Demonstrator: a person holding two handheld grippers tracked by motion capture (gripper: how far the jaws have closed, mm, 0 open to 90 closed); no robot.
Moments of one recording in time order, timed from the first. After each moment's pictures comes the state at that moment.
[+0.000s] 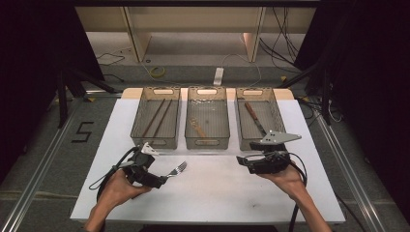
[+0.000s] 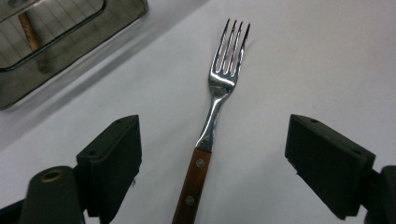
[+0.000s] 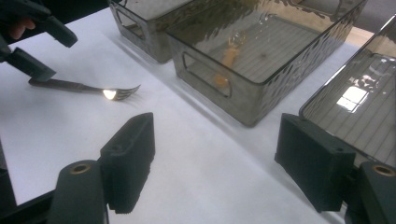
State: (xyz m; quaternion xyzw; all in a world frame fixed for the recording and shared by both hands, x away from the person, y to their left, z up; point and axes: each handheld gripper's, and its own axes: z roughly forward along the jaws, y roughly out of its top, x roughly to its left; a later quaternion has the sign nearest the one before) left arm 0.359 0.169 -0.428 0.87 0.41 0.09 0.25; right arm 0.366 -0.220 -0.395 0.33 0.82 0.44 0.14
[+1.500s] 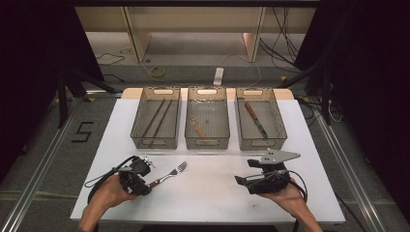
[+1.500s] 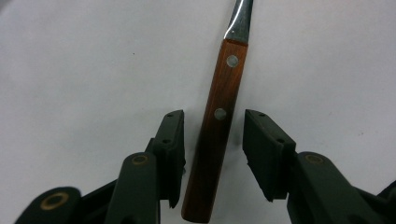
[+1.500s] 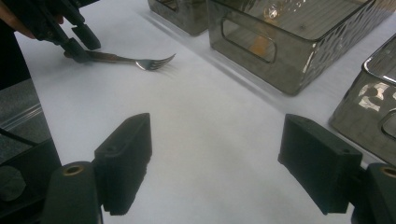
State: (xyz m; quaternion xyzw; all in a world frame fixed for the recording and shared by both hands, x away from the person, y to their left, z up) left arm 0.358 0.186 -0.460 0.91 0.39 0.04 0.11; right arm 0.330 -0.218 -0.417 0.32 0.83 0.44 0.11
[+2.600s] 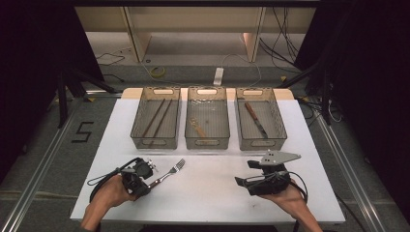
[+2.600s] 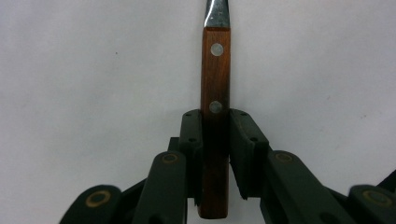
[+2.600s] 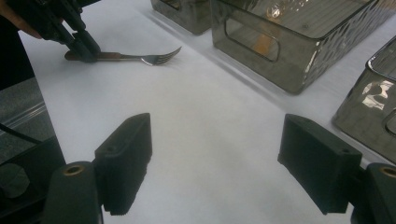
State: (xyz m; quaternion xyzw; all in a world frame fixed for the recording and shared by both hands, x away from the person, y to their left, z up) left arm 0.355 0.179 -0.462 0.93 0.35 0.04 0.08; right arm 0.328 -0.218 -0.417 0.32 0.83 0.44 0.10
